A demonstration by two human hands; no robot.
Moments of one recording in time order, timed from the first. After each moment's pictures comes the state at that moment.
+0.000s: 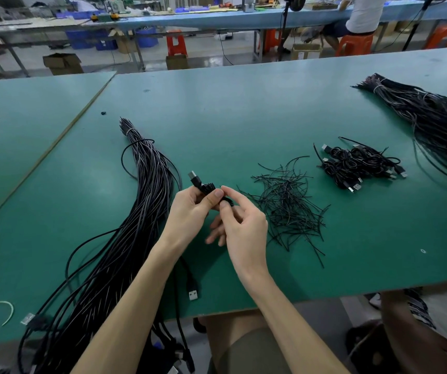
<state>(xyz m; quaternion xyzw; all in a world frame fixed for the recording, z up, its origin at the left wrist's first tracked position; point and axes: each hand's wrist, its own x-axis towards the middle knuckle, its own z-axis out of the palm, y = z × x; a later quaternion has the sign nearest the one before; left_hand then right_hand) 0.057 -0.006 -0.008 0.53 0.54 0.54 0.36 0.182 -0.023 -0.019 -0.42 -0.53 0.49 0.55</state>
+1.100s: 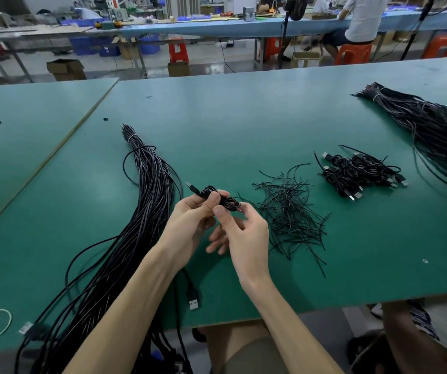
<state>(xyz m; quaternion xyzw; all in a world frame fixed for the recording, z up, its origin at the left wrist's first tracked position) 0.055 -0.009 -0.010 0.40 0.40 0.58 0.59 0.185 -0.022 -0.017 -0.38 -0.49 0.56 0.55</state>
